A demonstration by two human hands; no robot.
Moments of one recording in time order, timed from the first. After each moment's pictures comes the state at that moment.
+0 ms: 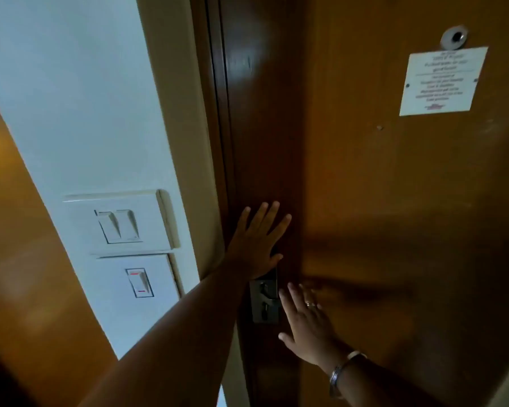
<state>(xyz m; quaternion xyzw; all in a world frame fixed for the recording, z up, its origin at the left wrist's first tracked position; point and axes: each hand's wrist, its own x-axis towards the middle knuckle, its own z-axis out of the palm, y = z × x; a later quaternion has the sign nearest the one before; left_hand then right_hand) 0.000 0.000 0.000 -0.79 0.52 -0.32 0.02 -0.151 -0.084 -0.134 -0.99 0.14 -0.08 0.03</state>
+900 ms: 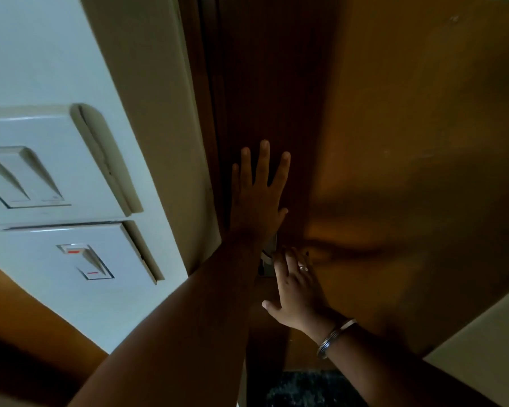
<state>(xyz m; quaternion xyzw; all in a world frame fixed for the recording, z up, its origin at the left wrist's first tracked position) 0.019 -0.037 -0.051 -0.83 0.41 -0.35 -0.10 -0.116 -0.075 -0.169 -0.98 0.16 -0.06 0.06</state>
